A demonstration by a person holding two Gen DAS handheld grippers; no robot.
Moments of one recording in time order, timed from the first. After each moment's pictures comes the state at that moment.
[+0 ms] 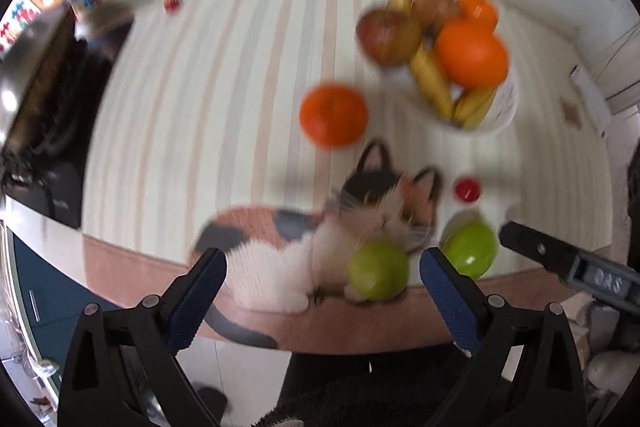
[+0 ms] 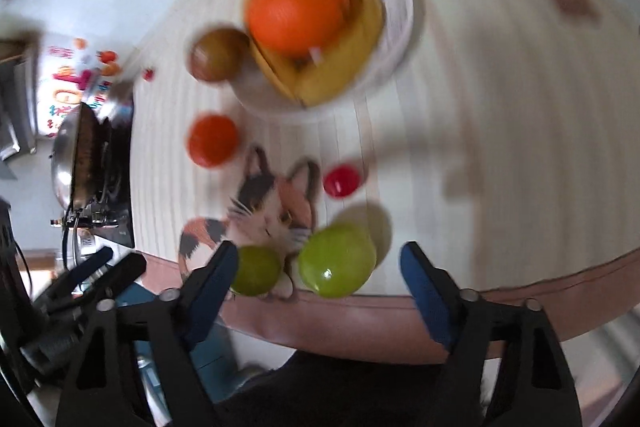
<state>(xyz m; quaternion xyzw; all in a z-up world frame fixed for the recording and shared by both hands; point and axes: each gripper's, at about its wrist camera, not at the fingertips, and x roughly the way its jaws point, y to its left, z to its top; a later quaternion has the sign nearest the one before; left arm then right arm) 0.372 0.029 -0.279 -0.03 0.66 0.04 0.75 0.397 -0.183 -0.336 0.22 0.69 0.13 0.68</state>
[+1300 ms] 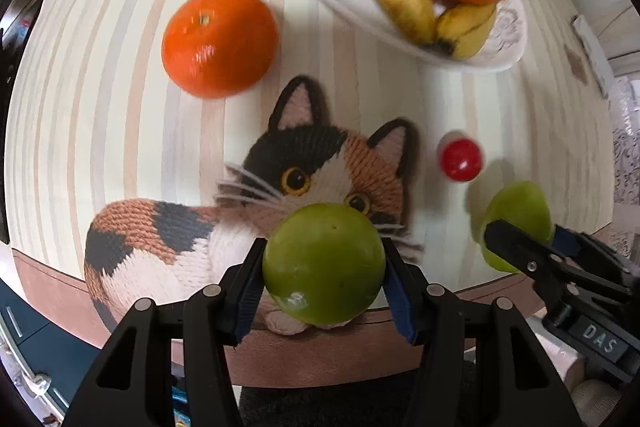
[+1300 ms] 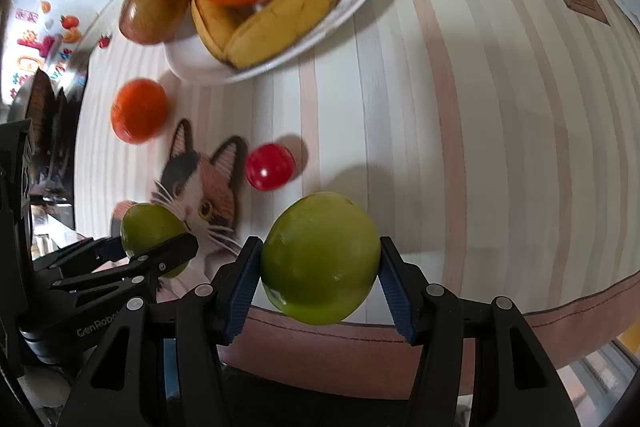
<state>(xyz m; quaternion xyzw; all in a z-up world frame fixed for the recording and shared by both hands) 0.394 -0.038 -0.361 -0.06 0.71 -0.03 0.70 0.396 -0.187 -0.366 0.14 0.68 0.11 0.71</state>
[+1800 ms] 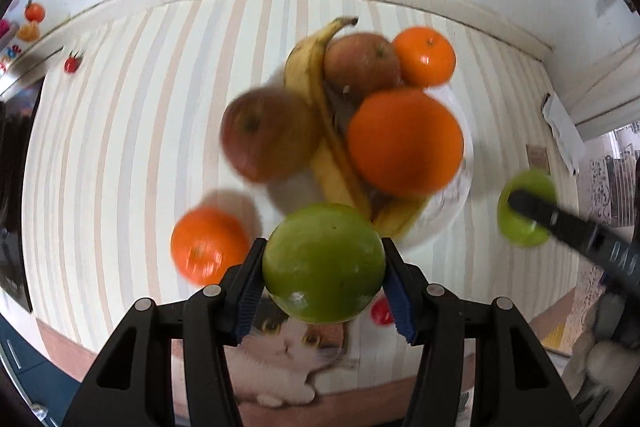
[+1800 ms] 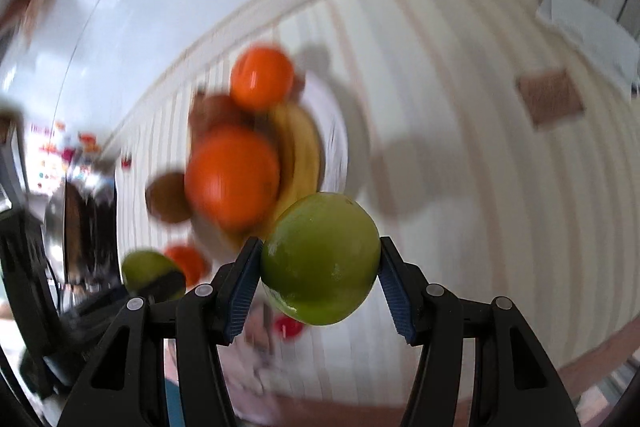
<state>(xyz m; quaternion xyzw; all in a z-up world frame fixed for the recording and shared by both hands) 0.495 -0.040 -0.299 -0.06 0.64 -0.04 0.76 0.515 -0.256 -0.301 0.22 0.60 0.07 0.76</state>
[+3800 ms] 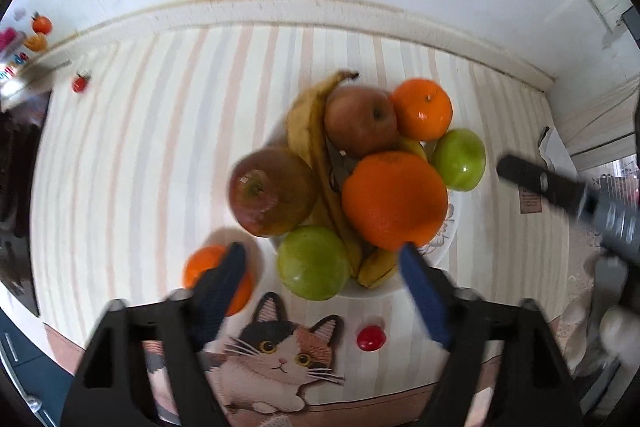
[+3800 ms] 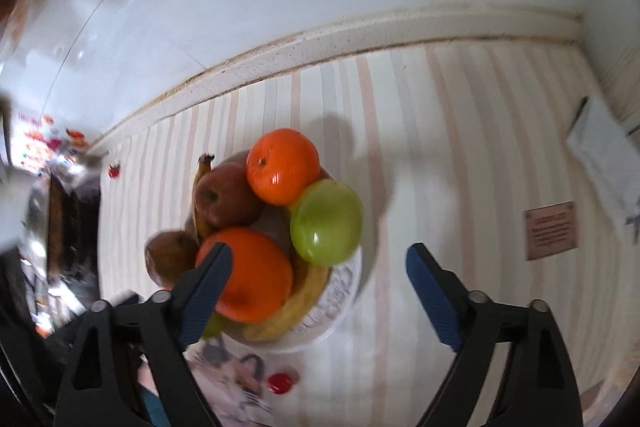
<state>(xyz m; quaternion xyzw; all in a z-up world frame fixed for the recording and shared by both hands) 0.517 -0.024 -0.261 -0.07 0.63 -0.03 0.77 0.575 -0.227 -0.266 0.10 0.60 0.08 0.79</state>
